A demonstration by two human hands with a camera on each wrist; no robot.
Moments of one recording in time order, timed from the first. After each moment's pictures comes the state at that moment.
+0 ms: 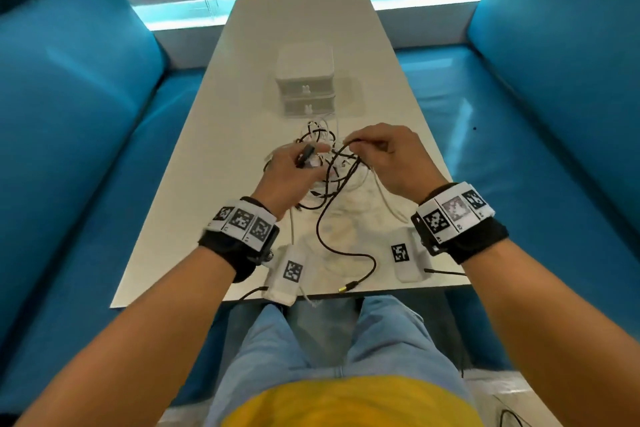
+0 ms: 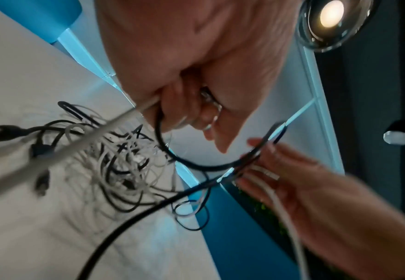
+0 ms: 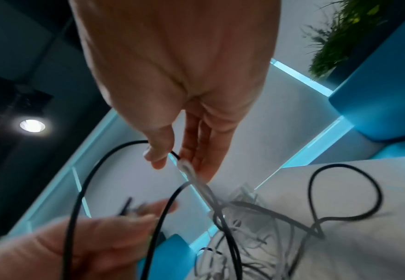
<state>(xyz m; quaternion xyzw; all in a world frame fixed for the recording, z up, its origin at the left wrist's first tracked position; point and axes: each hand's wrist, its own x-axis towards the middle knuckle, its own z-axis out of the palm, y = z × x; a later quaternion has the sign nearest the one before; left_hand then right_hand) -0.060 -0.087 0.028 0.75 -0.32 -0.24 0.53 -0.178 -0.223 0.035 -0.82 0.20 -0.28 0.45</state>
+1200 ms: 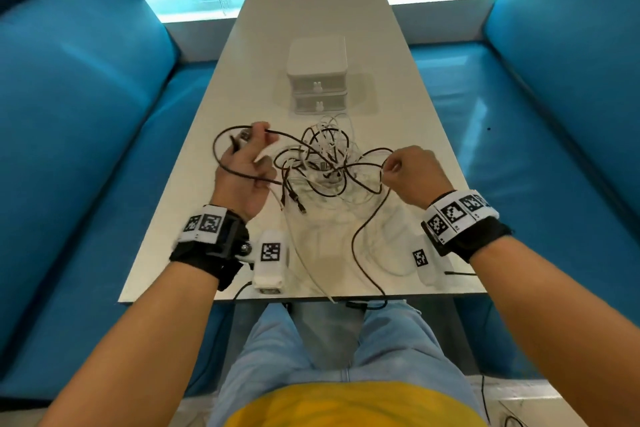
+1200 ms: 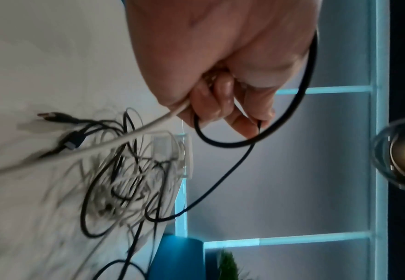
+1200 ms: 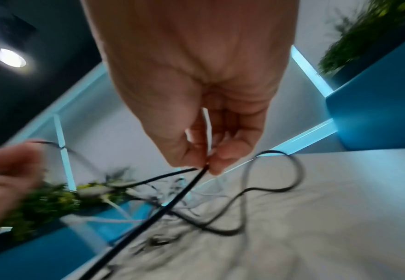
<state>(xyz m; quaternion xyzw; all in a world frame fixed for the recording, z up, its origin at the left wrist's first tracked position) -0.018 -0.056 0.025 0.48 -0.08 -0.30 0.82 -0.173 -0.250 -0.008 -0.88 0.37 -0.10 0.27</state>
